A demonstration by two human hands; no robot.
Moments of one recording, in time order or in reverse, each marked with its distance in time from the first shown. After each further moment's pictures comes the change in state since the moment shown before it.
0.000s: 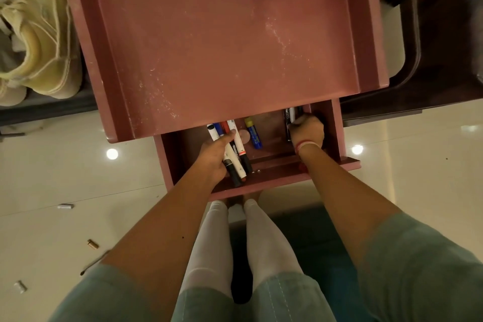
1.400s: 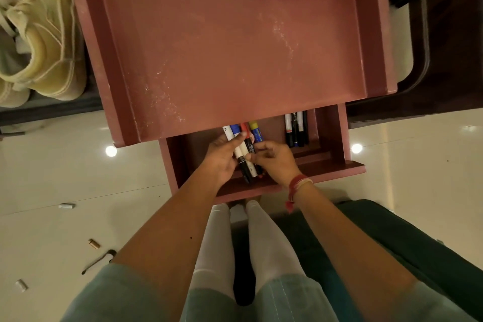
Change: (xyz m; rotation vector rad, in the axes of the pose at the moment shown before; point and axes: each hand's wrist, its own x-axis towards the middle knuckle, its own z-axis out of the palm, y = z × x) left_hand 0.011 -0.003 0.002 -0.076 -0.208 0.087; right_hand -0.093 -0.016 0.009 0.497 -0.561 -0.132
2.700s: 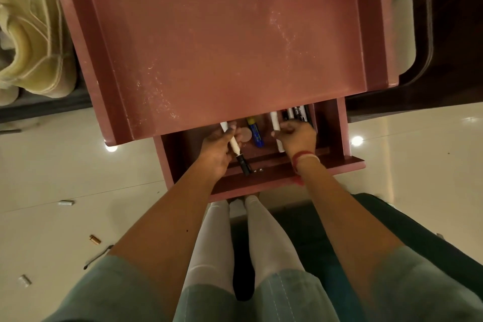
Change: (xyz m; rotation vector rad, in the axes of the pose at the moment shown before) left_hand 0.003 0.006 0.007 -0.018 0.169 -0.064; right_hand 0.040 0.003 -0.042 -0.209 0.380 0.054
